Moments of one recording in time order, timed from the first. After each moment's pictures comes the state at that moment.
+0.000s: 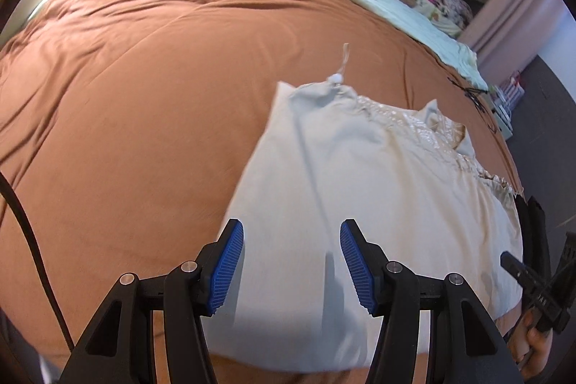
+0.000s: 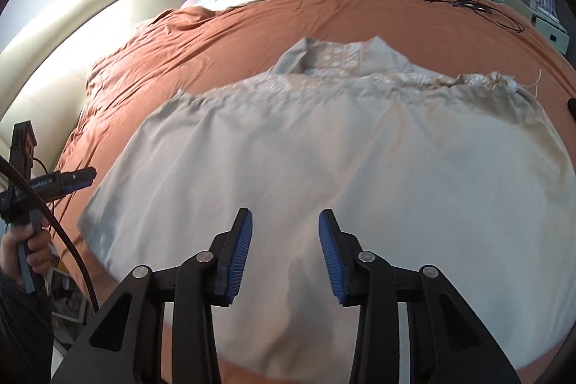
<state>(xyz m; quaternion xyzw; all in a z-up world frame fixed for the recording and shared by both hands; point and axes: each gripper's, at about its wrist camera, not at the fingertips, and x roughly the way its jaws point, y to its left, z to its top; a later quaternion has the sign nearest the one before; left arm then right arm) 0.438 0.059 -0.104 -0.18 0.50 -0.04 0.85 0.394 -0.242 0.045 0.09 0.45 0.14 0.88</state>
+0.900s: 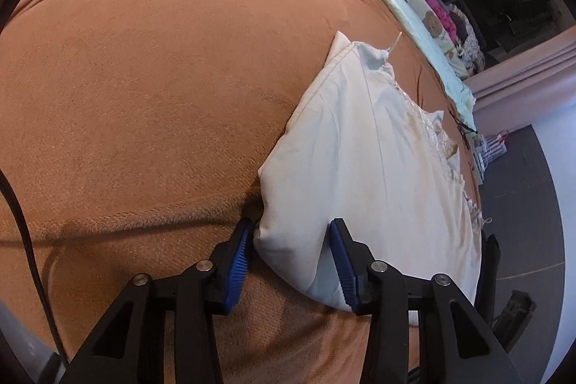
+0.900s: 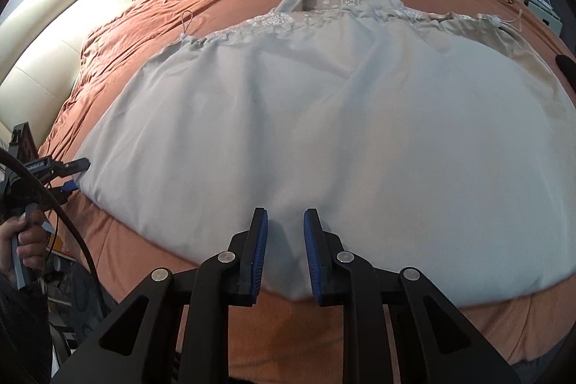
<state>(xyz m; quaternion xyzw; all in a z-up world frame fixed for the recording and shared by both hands) 0.376 0.099 -0.165 -0.34 0.51 -0.04 0.79 0.356 -0.223 0.012 0.09 0.49 0.11 0.86</state>
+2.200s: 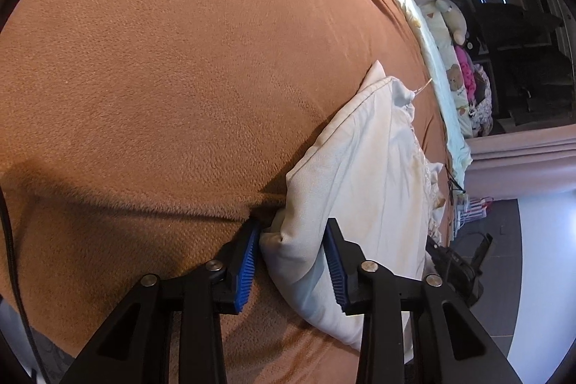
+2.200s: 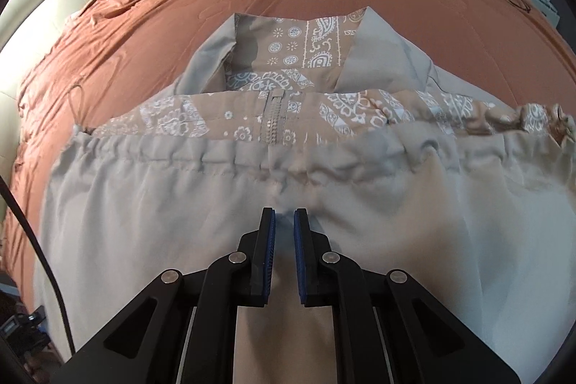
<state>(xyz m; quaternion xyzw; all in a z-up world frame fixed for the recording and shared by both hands) 0.361 0.122 -0.176 -0.48 0.49 0.01 0.73 0.573 -0.231 -0.013 0.11 0.52 0.06 0.85</state>
